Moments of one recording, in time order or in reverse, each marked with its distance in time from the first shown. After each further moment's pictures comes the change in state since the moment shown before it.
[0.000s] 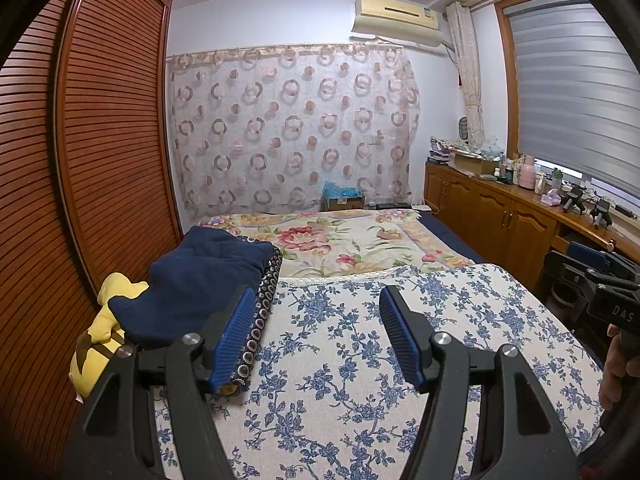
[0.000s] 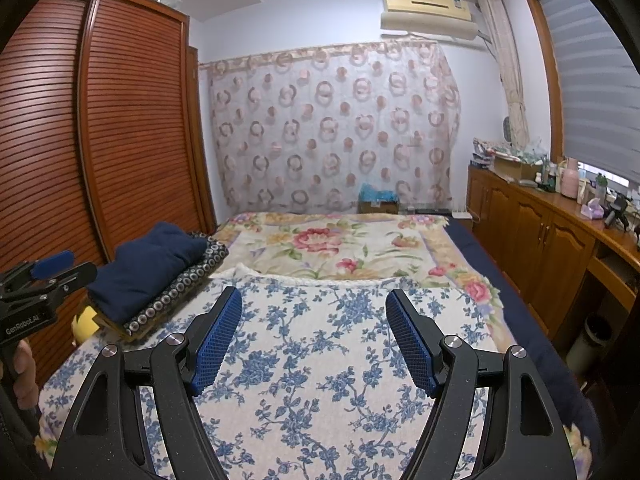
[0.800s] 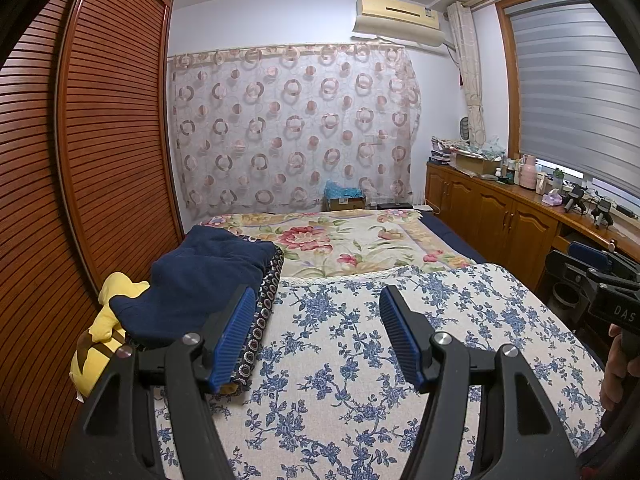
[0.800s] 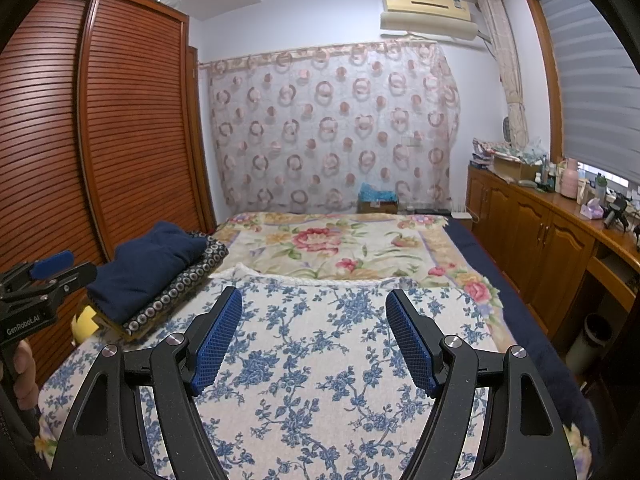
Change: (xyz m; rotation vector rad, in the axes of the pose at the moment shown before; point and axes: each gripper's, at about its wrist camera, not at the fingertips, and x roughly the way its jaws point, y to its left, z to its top) left arm 0.000 0.001 -0.001 0.002 -0.001 -0.001; right arm -0.001 -0.001 0.001 0.000 0.000 -0.001
